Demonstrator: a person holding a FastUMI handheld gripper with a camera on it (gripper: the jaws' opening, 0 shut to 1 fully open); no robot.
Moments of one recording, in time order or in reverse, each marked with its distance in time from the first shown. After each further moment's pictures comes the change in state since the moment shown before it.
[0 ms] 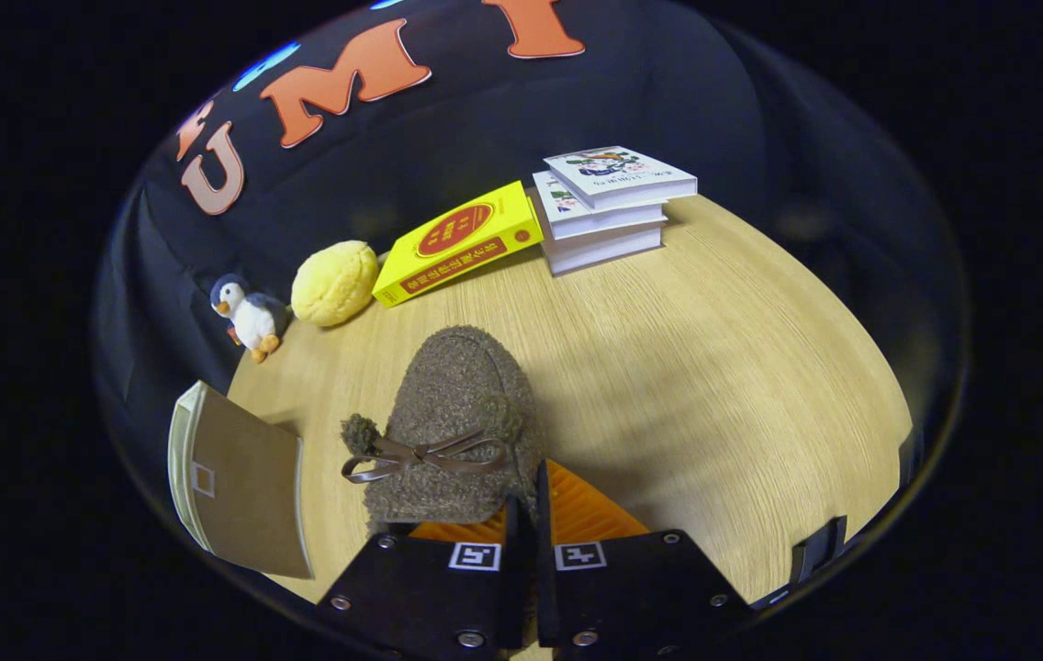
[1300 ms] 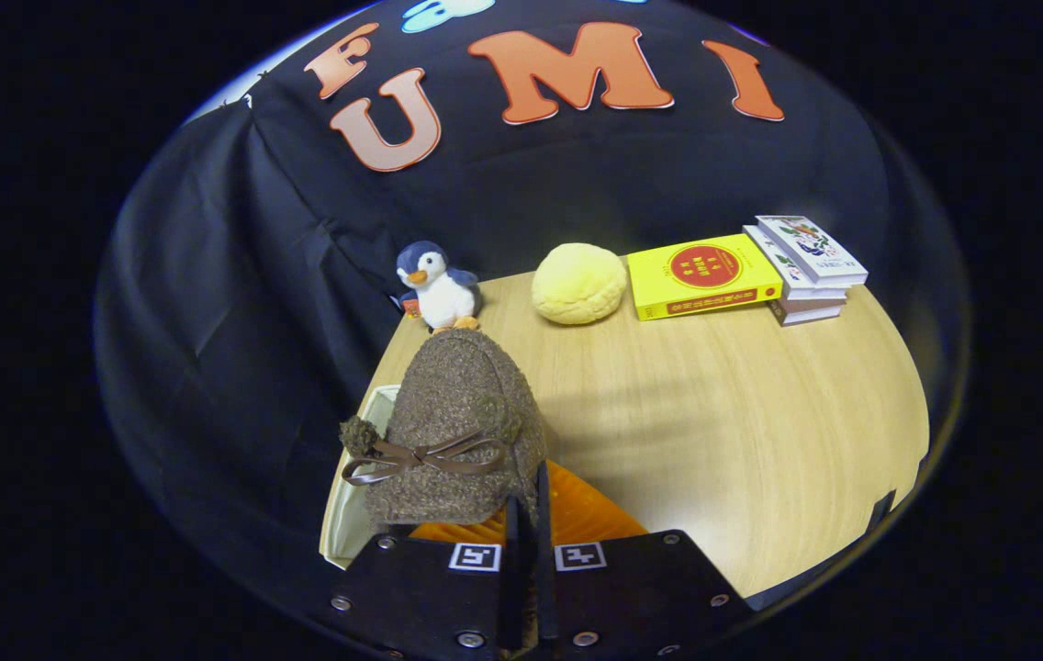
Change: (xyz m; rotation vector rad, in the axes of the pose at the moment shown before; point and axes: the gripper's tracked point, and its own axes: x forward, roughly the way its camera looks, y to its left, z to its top) arm -0.091 0.312 -0.027 -0.207 0.008 0.251
